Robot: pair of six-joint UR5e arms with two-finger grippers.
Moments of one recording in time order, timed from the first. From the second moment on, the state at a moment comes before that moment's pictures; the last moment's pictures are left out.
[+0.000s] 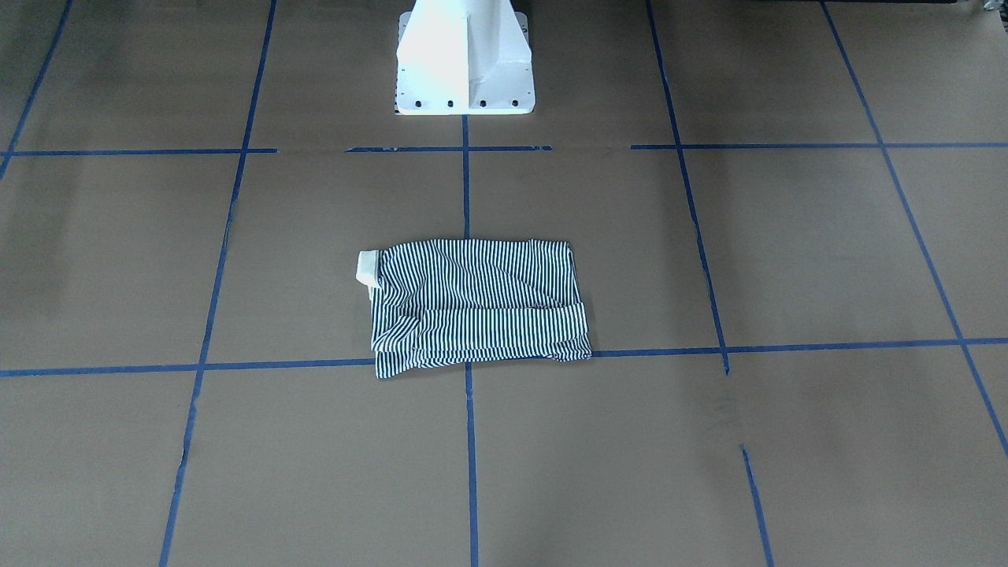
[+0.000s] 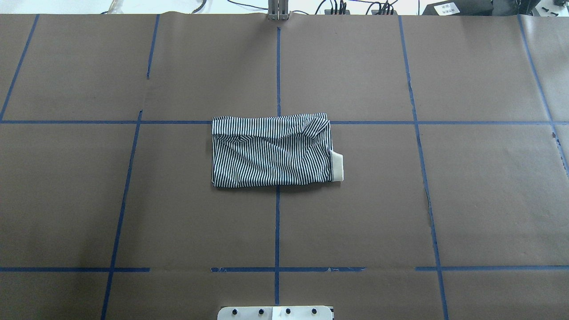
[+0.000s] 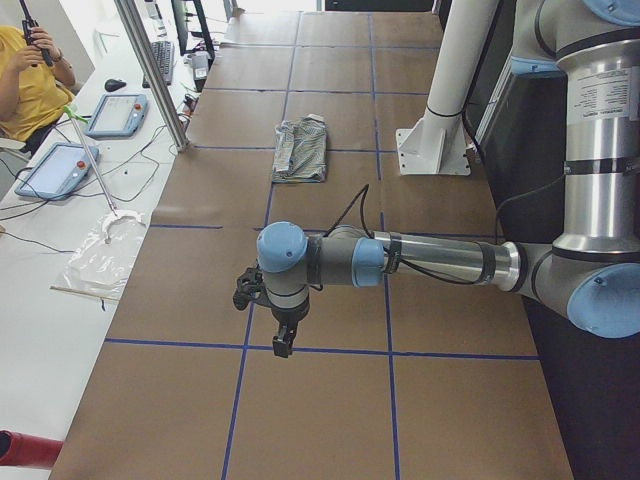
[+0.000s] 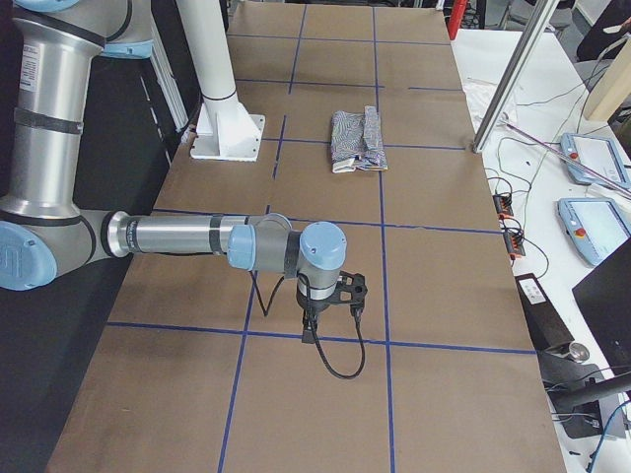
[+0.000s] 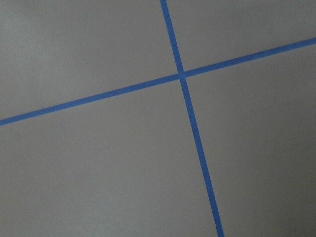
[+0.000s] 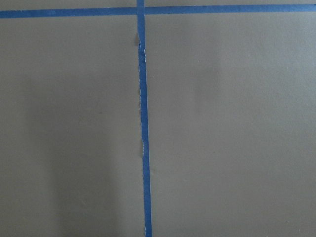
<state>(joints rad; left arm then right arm) -1.59 -1.48 -1.75 -1.48 -2.29 0.24 1.55 -1.79 1.83 -1.69 2.30 0.01</state>
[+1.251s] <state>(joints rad) -1.58 -1.48 -1.75 -1.49 -2.29 0.24 1.55 -1.79 1.82 -1.69 2.30 0.01</state>
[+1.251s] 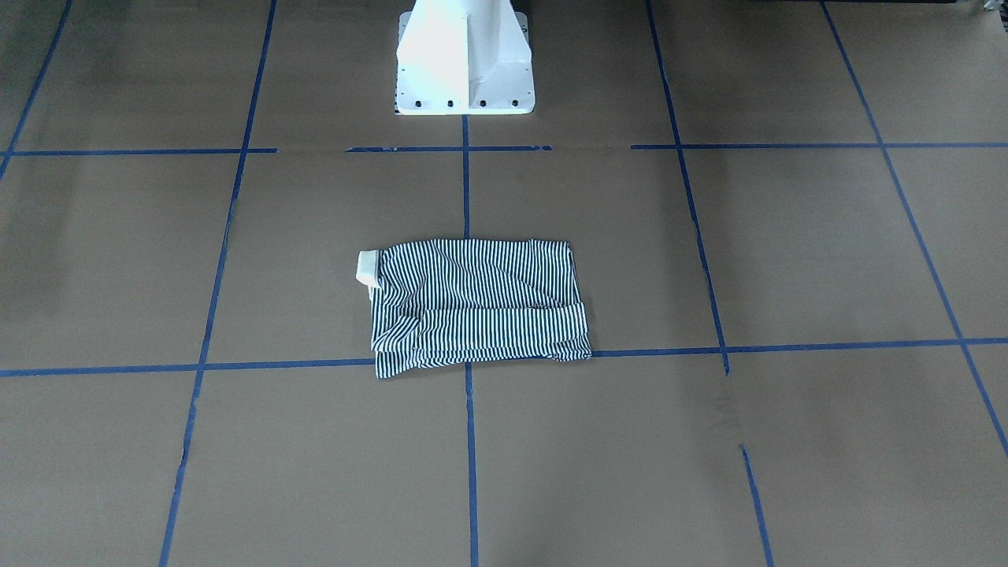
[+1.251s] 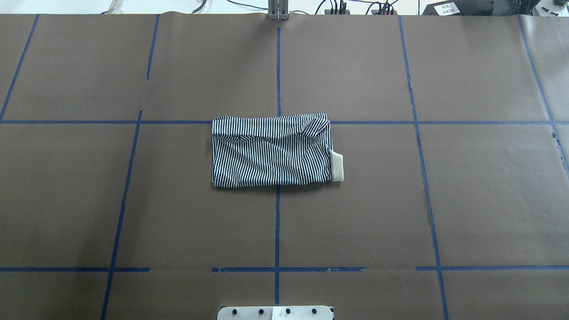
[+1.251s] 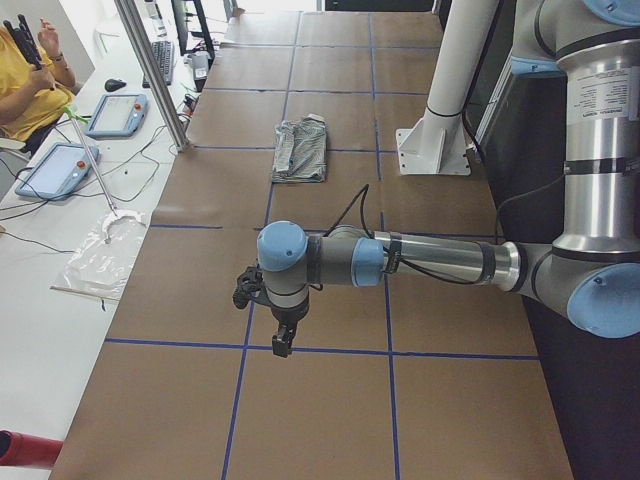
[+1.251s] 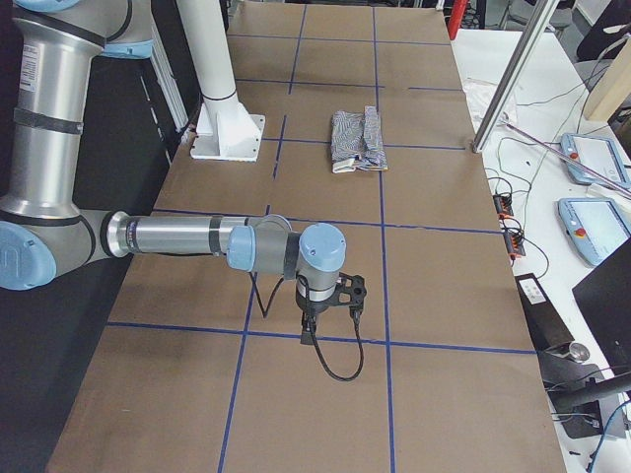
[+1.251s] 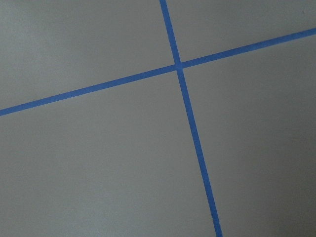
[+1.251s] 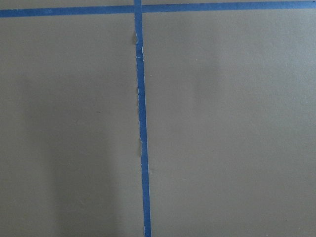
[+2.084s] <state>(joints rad) -1.58 -1.47 -1.74 -1.49 -2.29 0.24 1.55 -1.79 1.82 -1.69 2.30 0.01</state>
